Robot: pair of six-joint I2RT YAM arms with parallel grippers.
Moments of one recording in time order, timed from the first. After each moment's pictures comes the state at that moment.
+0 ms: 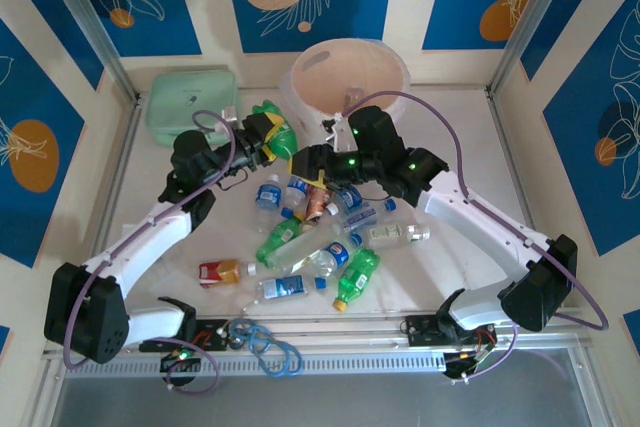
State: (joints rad) left arm -0.39 1.24 0.82 0.50 0.60 -1.56; right arm 0.73 1.37 1.33 -0.49 -0.53 0.93
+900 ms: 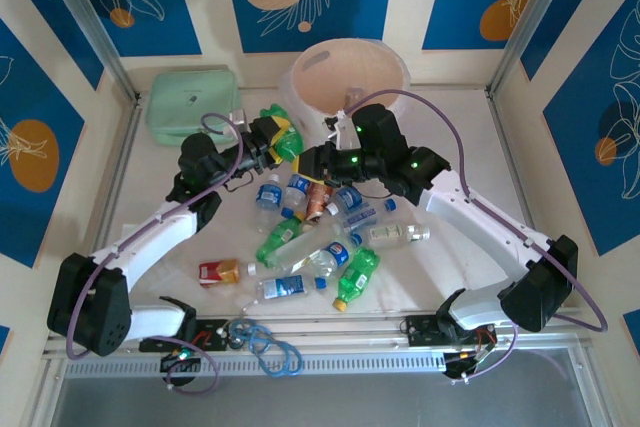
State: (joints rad) left arm -0.41 1.28 0.80 0.58 0.60 -1.60; right arm 0.71 1.37 1.33 -0.48 -0.55 0.92
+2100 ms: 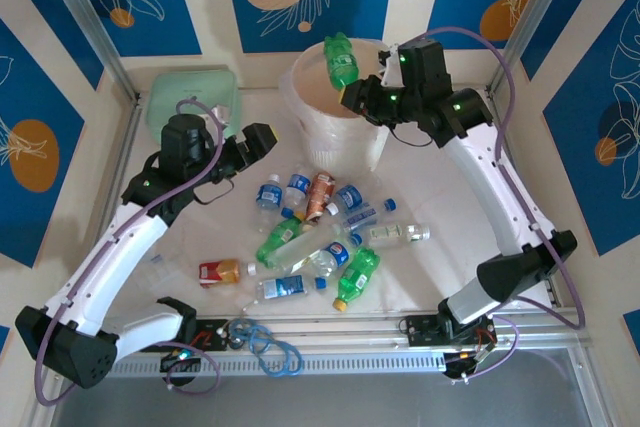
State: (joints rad) left arm -0.43 1.10 1.15 -0.48 0.31 -0.86; right arm 0.44 1.54 1.85 -0.89 -0.38 0.76
